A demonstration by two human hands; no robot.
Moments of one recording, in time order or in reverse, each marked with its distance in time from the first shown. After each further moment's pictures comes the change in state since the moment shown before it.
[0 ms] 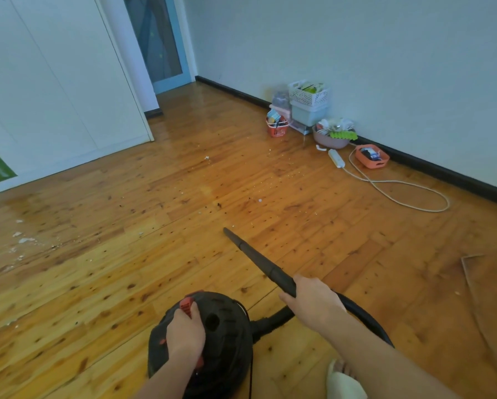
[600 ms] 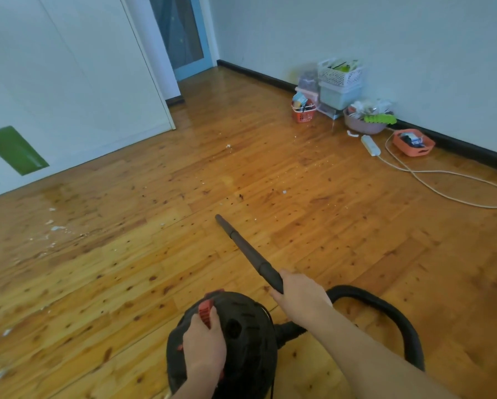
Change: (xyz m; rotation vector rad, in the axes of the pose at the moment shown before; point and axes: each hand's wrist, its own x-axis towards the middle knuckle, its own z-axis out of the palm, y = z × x) left_hand 0.014 0.002 0.012 -0.059 0.057 -0.059; right_hand 0.077 -0.047 0.046 -0.035 -0.061 -0.147
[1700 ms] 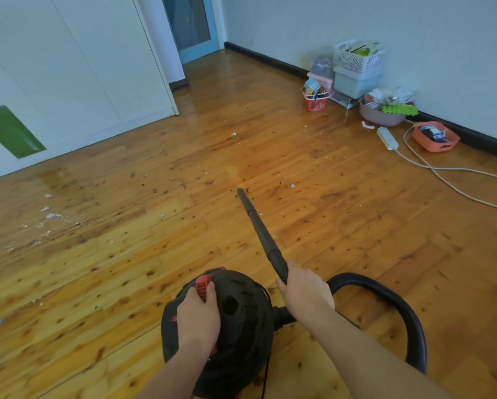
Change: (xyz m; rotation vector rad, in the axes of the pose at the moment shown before) left_hand 0.061 0.031 0.000 -0.081 0.026 0.119; right_hand 0.064 0.004 0.024 -0.029 0.122 0.083
